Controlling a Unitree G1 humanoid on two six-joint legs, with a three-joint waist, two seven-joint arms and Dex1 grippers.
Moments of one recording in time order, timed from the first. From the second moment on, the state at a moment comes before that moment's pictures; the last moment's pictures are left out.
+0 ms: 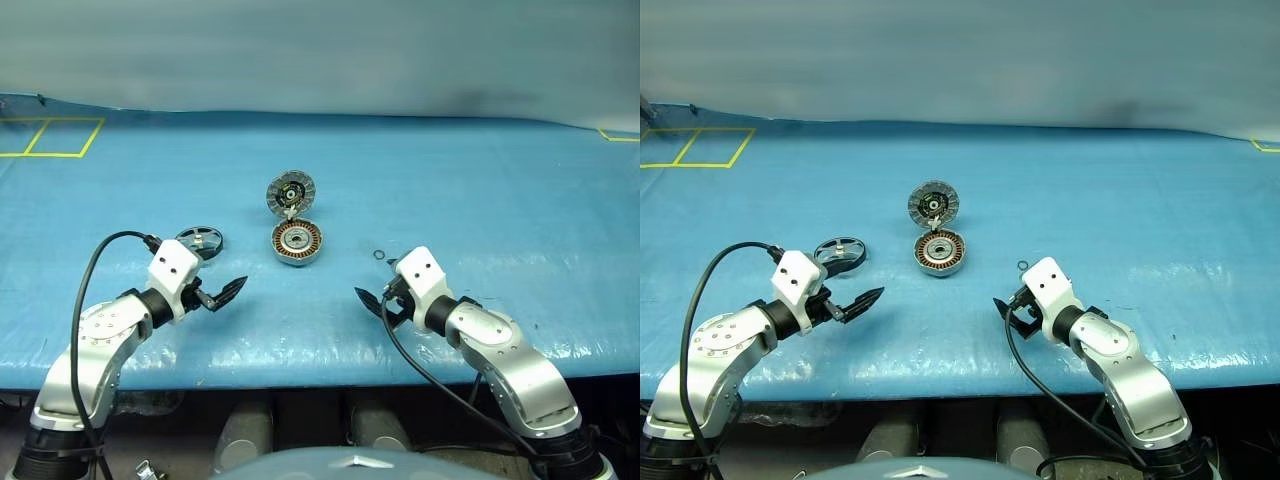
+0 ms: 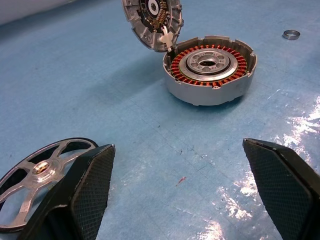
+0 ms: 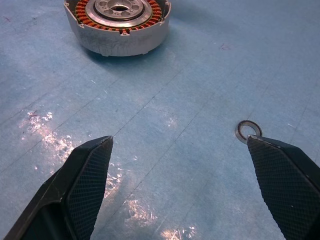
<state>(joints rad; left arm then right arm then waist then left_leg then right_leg) 0.07 0.61 0.10 -0.41 -0.30 0.49 -0.63 0.01 -0.50 0.14 -0.56 0.20 0.73 0.42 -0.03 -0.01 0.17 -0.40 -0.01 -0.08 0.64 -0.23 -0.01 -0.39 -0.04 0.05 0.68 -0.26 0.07</state>
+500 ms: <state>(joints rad) 0.07 0.61 0.10 -0.41 -0.30 0.49 -0.63 0.01 -0.50 0.14 -0.56 0.20 0.73 0.42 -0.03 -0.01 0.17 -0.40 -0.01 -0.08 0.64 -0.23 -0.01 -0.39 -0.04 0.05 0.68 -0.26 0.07</state>
